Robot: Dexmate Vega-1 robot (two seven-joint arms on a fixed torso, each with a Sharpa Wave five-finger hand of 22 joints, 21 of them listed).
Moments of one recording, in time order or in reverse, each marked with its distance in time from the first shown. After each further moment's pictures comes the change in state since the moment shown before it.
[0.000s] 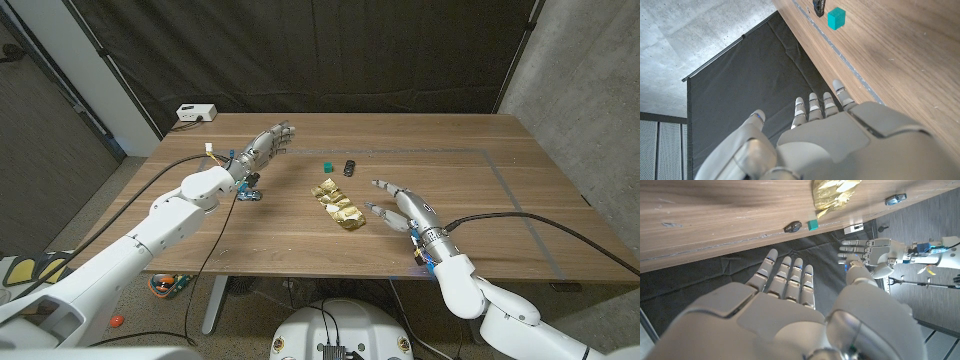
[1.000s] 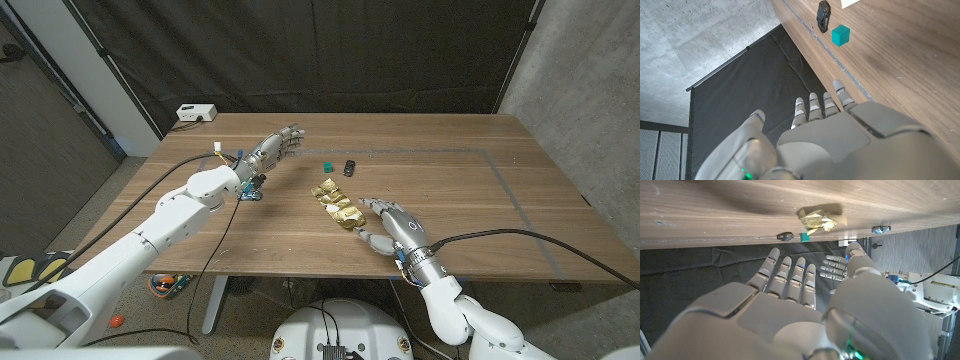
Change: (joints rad) left arm -0.033 -0.009 0.032 0.011 0.003 0.018 -0.061; left_hand 0.000 0.000 -0.008 0.008 0.000 0.000 0.000 -0.015 0.000 0.005 0.005 -0.007 0.000 0.000 0.000 0.000 0.000 0.000 0.000 -0.008 0.000; right arm -0.007 0.032 -0.139 0.019 -0.230 -0.102 -0.076; right_hand 0.159 -0.075 0.004 -0.004 0.035 0.045 -0.052 0.004 0.000 0.046 -0.060 0.001 0.001 0.009 0.002 -0.004 0.007 0.045 -0.049 0.011 0.000
